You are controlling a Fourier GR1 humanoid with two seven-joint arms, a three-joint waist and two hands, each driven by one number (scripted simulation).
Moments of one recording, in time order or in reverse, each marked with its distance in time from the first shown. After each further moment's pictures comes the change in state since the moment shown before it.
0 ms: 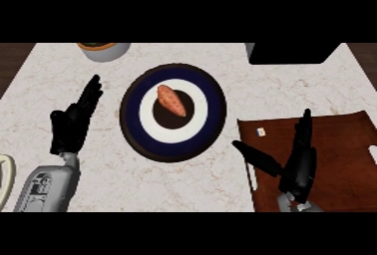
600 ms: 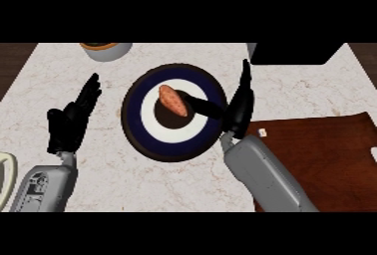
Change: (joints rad) left arm -0.002 0.016 -0.007 -0.017 0.016 -0.008 0.019; right arm -0.564 0.188 0.011 0.512 0.129 -0.059 0.187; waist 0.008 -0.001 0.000
